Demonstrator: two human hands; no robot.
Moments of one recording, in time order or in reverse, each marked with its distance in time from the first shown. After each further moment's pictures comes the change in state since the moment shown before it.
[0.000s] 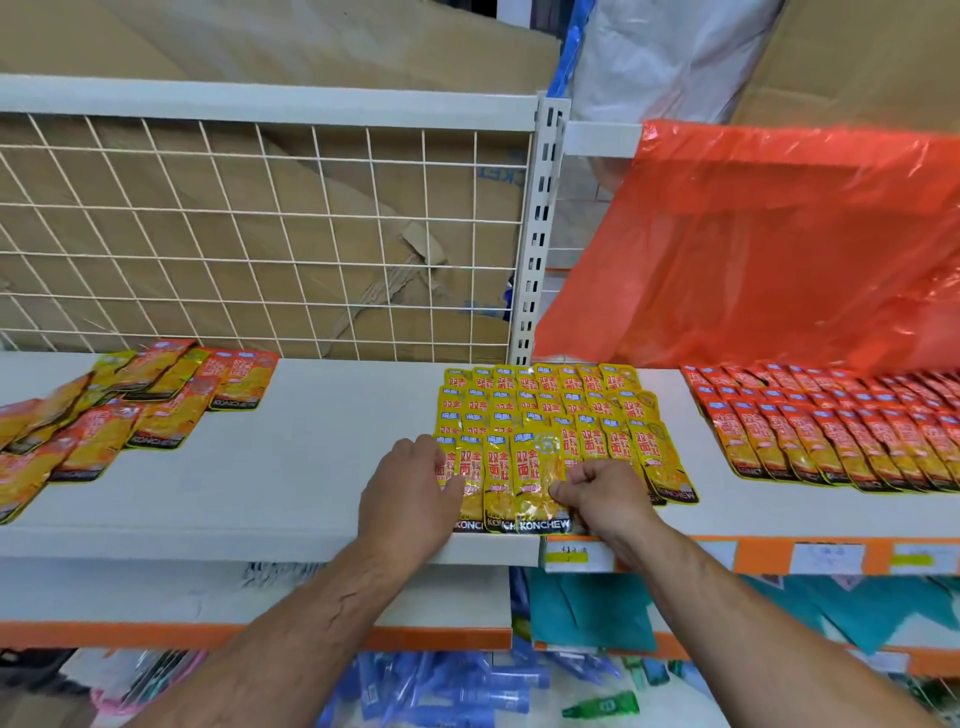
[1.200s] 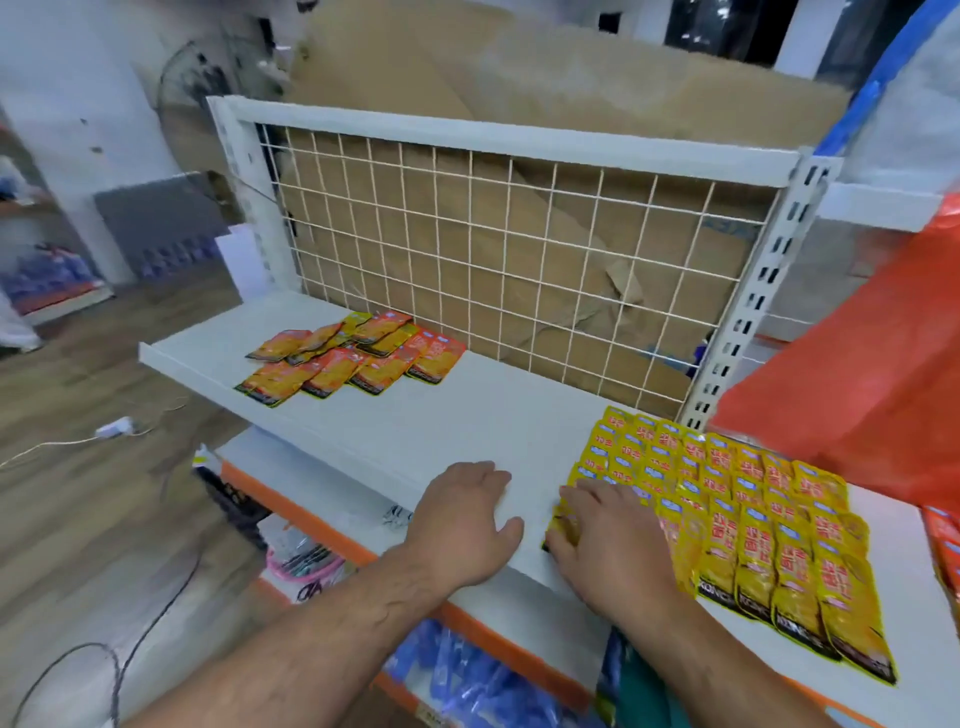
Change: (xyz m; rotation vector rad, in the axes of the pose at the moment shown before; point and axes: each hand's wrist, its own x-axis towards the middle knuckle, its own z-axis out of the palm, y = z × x) left_hand -0.045 -0.045 -0.036 0.163 -0.010 -0.139; right_hand -0.022 -0.050 0.085 -0.877 -0.055 -0.878
